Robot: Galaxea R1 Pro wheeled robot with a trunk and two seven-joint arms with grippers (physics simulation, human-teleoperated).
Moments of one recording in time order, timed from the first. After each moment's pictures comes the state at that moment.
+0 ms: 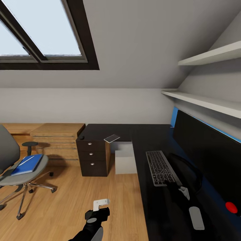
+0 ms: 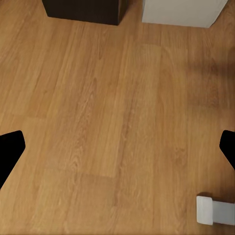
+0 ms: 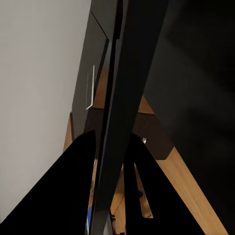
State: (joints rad) left arm -0.32 -0.08 -0.54 -0.84 0.54 0.21 0.56; right arm -0.43 0.12 -0.74 -0.91 -0.60 0.56 0.37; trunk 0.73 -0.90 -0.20
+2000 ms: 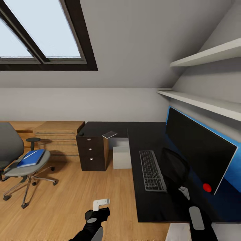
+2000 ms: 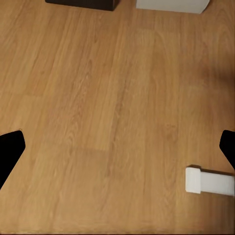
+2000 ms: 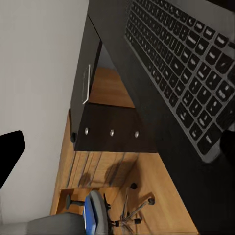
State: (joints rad) left arm -0.32 -0.08 -0.54 -0.84 0.54 0.21 0.56; right arm -0.43 0.12 -0.74 -0.91 -0.59 0.56 0.37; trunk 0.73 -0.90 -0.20
